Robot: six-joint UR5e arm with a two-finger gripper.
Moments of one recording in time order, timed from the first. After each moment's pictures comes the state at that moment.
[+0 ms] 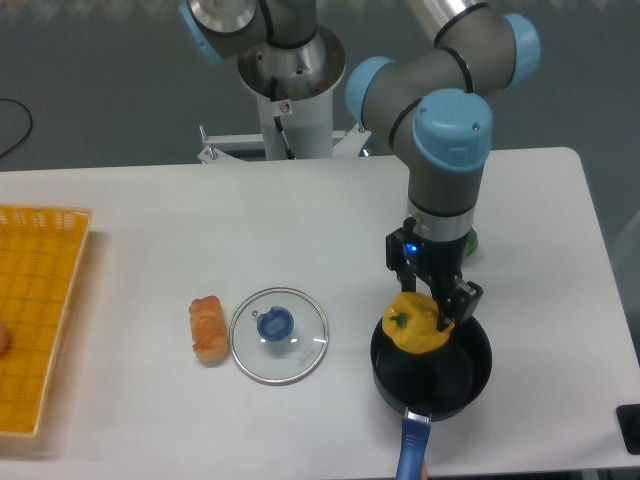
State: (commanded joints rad) arm 2.59 -1.98 -1.47 -0.99 1.45 1.39
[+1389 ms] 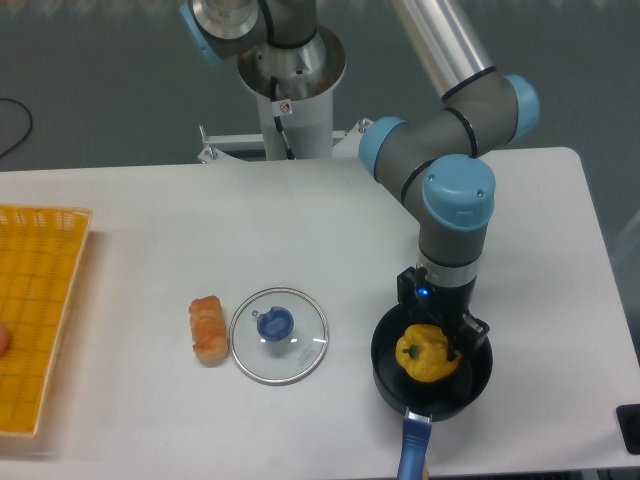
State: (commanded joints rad) arm 2.60 -2.06 -1.50 -0.92 1.48 1.39
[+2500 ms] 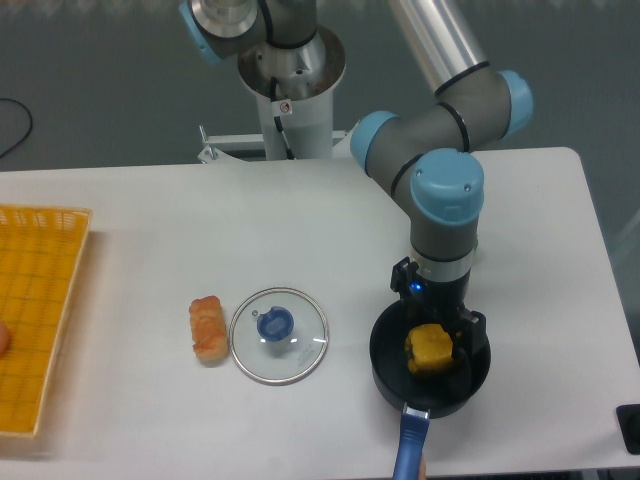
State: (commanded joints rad) arm 2.57 -1.97 -1.53 -0.93 1.51 1.40
